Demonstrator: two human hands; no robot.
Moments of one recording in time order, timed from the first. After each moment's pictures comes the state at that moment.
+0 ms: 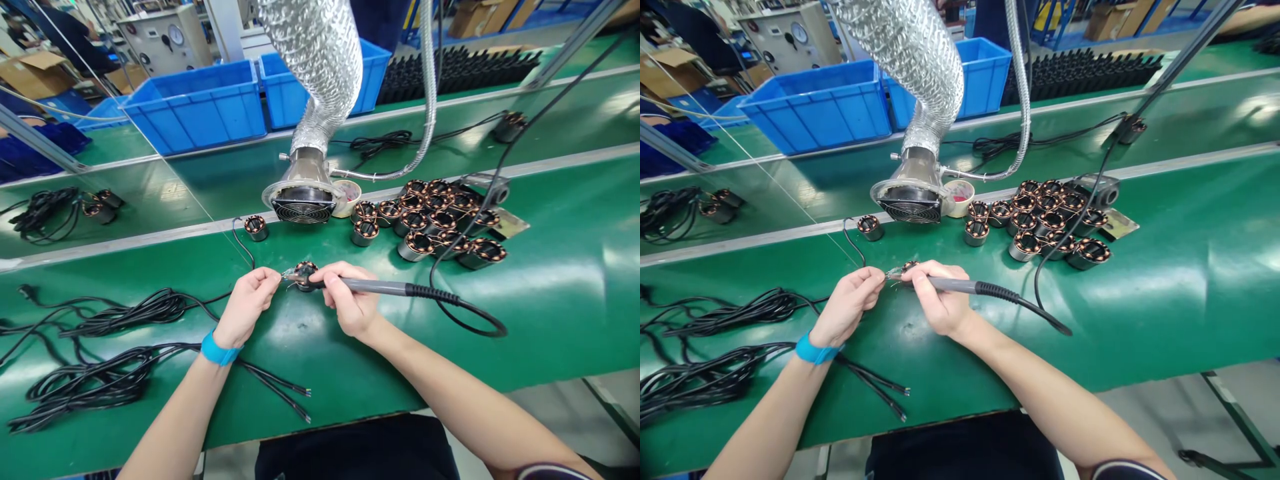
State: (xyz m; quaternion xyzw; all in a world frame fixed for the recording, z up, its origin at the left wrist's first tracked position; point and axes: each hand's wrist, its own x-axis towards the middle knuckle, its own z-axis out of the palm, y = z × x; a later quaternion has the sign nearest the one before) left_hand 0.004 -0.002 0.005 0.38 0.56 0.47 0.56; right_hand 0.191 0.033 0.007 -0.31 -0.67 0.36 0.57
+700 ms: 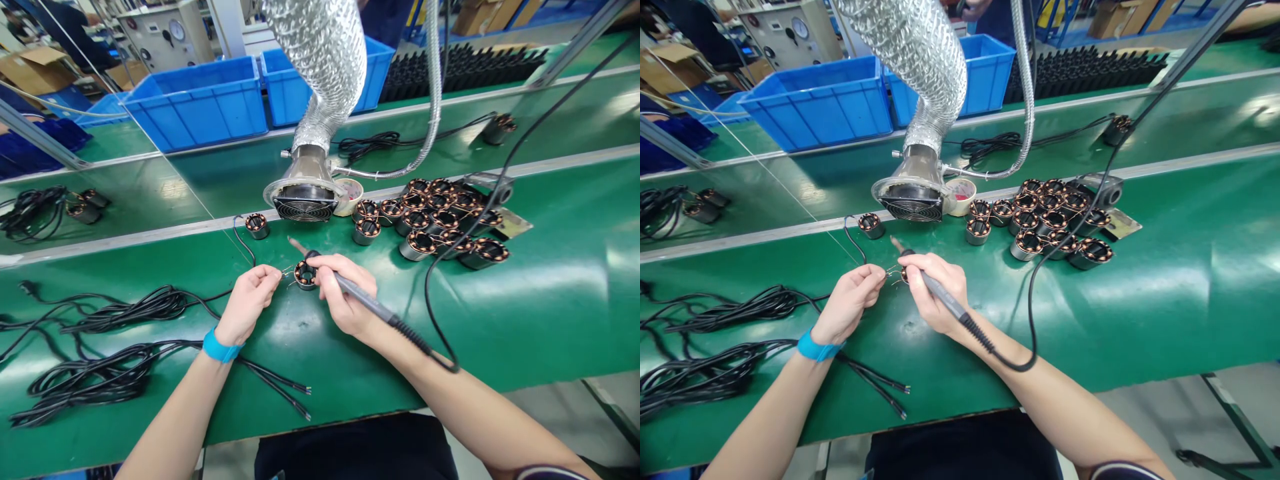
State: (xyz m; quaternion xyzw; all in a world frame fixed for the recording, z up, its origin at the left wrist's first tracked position) left_hand 0.006 -0.002 0.006 0.38 0.57 0.47 0.55; right_hand 0.187 0.033 0.011 -0.30 -0.71 0.28 0.57
